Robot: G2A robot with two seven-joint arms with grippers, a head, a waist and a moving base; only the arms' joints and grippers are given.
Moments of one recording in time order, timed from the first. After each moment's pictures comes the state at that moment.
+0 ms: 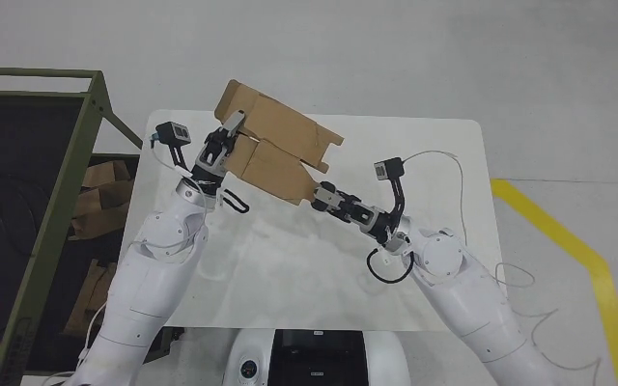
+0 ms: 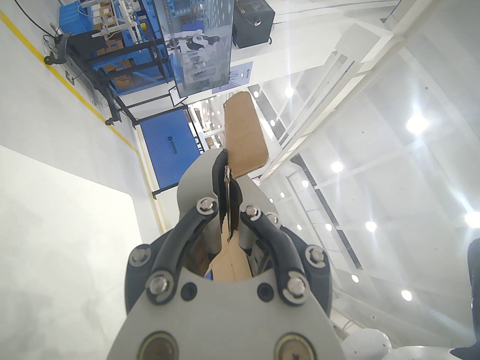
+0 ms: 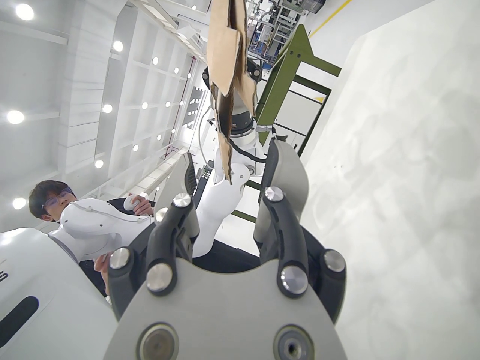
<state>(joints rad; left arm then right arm) 1.33 -1.13 -1.36 -1.67 -0.34 -0.45 -0.24 -1.19 -1.20 0.98 -1.56 0.26 -0.51 0.59</state>
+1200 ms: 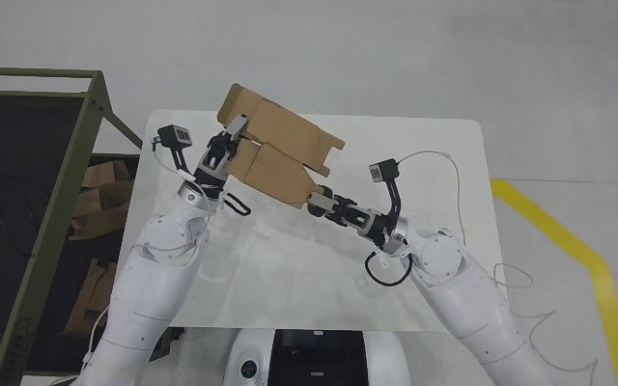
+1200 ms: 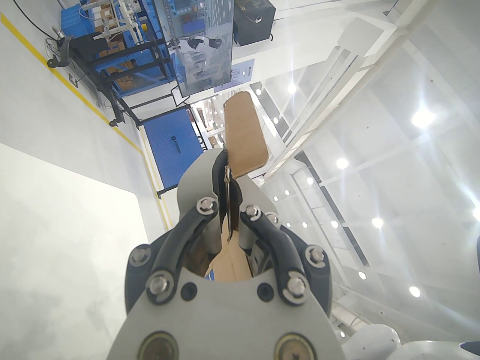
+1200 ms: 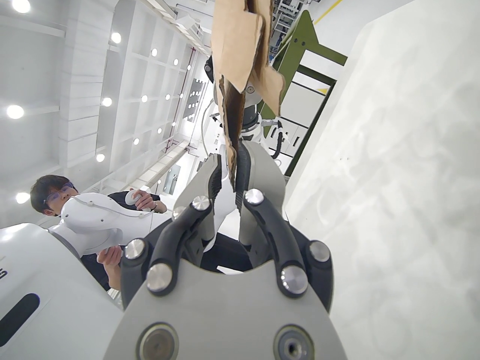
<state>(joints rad) 1.35 -1.16 -1.38 -1.67 -0.30 -0.46 -0.25 -1.20 -1.21 0.99 -1.58 0.26 -0.49 0.63</state>
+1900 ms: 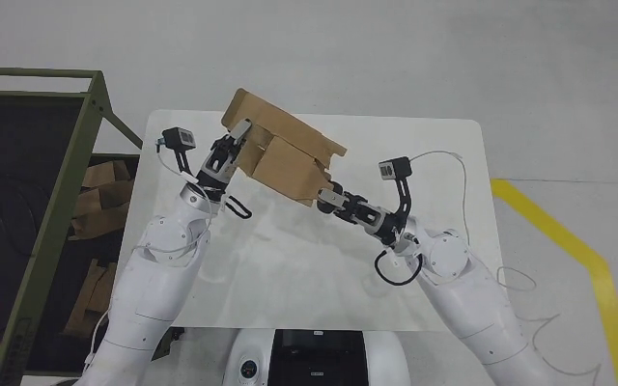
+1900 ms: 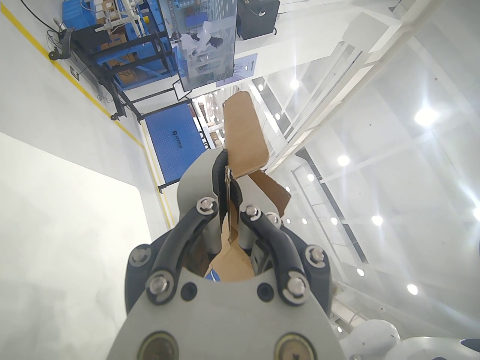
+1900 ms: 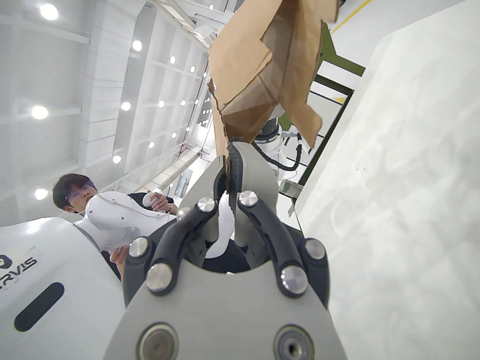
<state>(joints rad) 1.36 -1.17 -1.39 -1.66 -0.30 -0.45 -0.30 -1.21 -1.21 1.03 -1.58 0.34 -0.54 0.67</state>
